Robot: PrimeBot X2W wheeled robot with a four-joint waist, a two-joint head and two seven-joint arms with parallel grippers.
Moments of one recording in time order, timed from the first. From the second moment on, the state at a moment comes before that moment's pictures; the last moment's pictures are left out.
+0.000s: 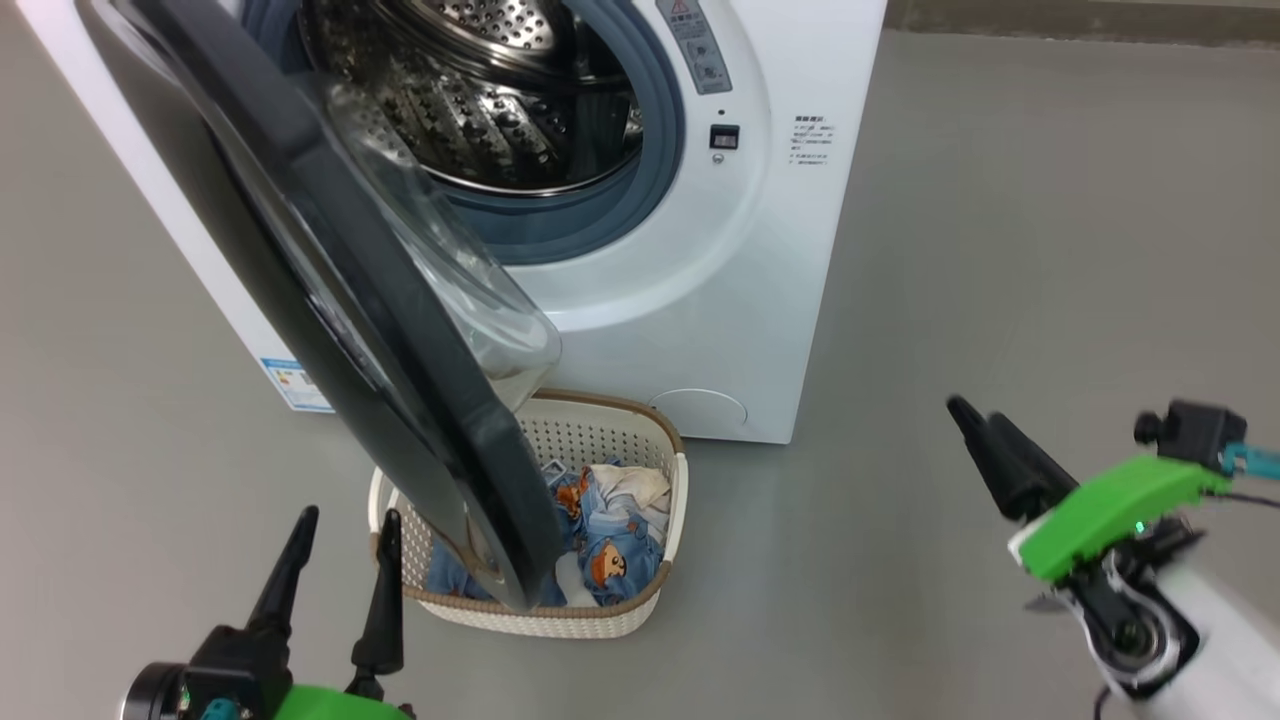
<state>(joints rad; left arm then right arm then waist) -0.08 0.05 -0.05 0.24 -0.13 -0.06 -0.26 -0.41 -0.41 0.54 0.45 1.33 0.12 -0.08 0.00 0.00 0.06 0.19</state>
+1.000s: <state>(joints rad) -0.05 0.04 -0.02 0.24 -0.10 -0.07 -0.26 -0.04 -0.25 0.08 0.27 0.55 0.13 -0.25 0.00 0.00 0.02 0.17</state>
